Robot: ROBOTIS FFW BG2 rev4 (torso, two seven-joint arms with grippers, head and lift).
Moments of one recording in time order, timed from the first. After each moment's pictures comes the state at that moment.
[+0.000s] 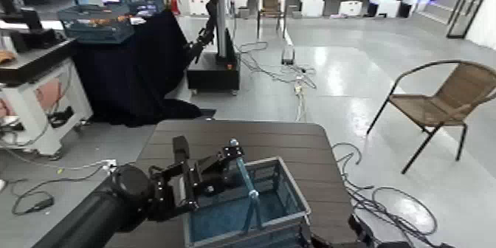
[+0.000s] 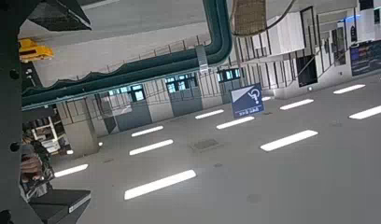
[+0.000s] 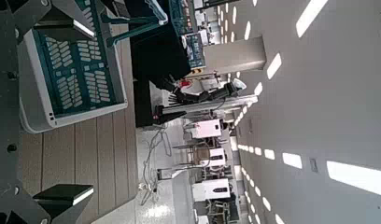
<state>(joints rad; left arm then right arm) -0.69 0.21 -0.43 -0.73 1.26 0.91 -0.96 0.42 -0.12 0.21 -1.89 -0.15 -0.11 -0.10</state>
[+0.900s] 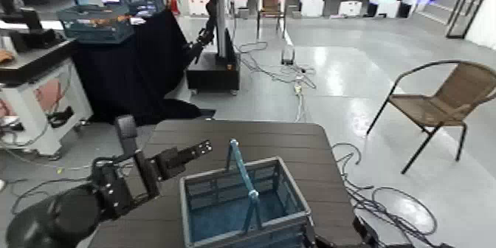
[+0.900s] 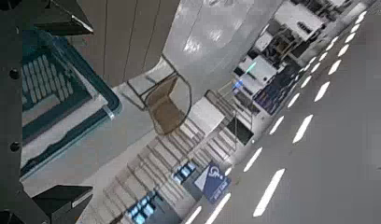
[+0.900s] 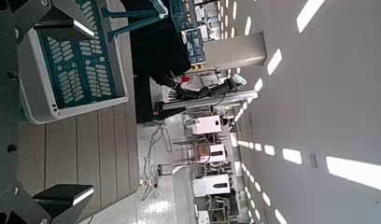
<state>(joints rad) -0.28 0.29 -0.08 -1.48 0.89 0.66 -0.48 0.44 -0.12 0.20 -1.89 -0.16 -0.11 -0.10</state>
